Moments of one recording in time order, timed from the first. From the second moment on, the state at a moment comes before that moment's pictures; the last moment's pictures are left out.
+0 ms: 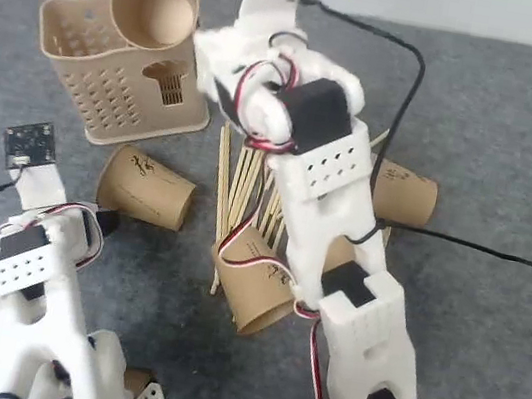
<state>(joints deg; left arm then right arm) -36.3 -39.4 70.4 45.9 -4.7 -40.2 33.4 -82.2 91.3 -11.6</state>
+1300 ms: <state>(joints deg) -36.3 -39.4 70.4 45.6 -4.7 -46.0 46.9 -93.5 90.1 -11.6</state>
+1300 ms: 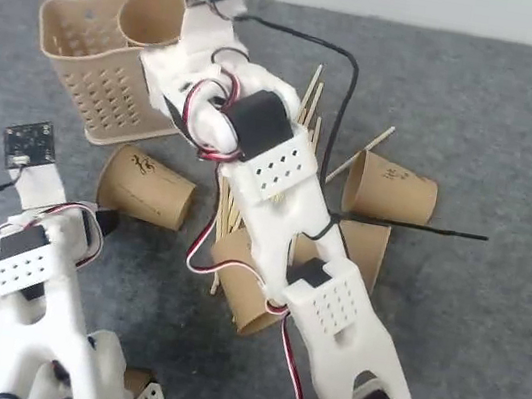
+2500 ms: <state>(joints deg) -31.1 -39.9 41.2 71.2 -4.7 -1.9 -32.4 10.4 99.0 1.5</state>
